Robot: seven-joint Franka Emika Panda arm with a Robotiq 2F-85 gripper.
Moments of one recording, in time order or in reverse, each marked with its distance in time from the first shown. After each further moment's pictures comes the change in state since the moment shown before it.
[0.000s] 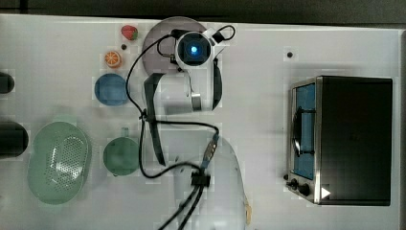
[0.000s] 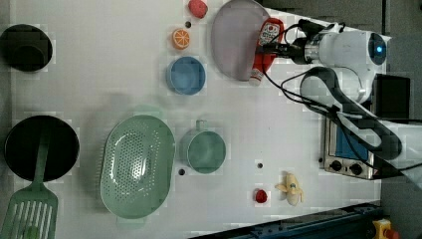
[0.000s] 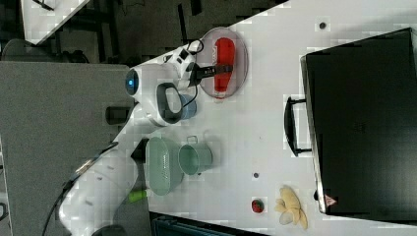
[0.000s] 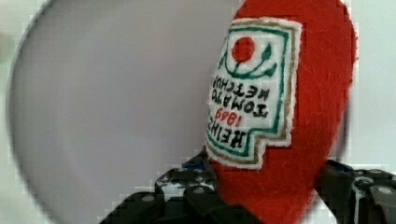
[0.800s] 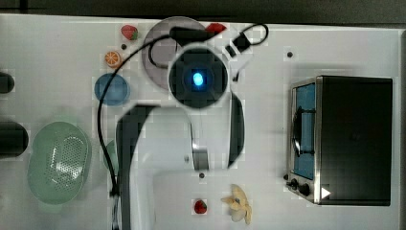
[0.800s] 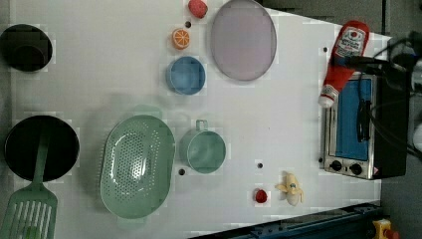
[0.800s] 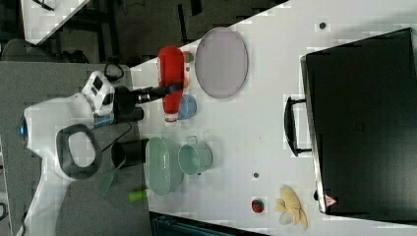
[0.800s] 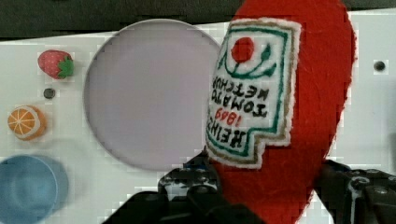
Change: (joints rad) arm -0.017 -0.636 -0.016 -0.266 0.019 -0.260 0.002
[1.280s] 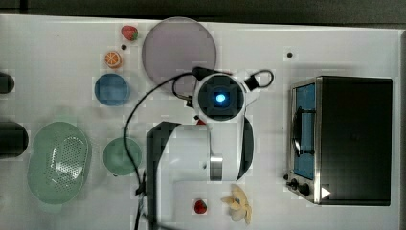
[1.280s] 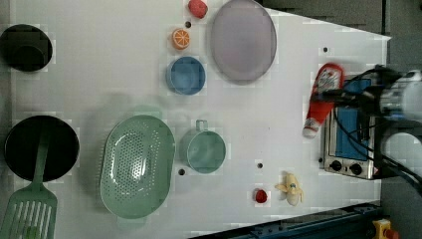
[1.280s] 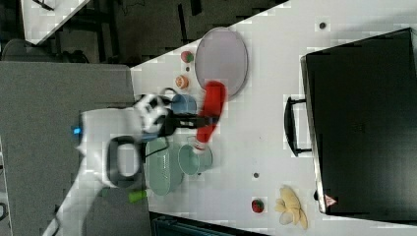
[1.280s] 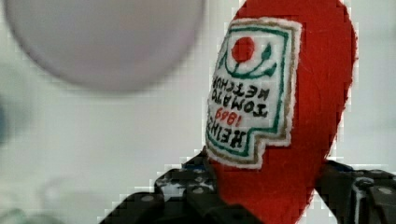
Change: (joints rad) arm -0.027 0.040 -0.035 -0.201 0.036 -0.002 0.036
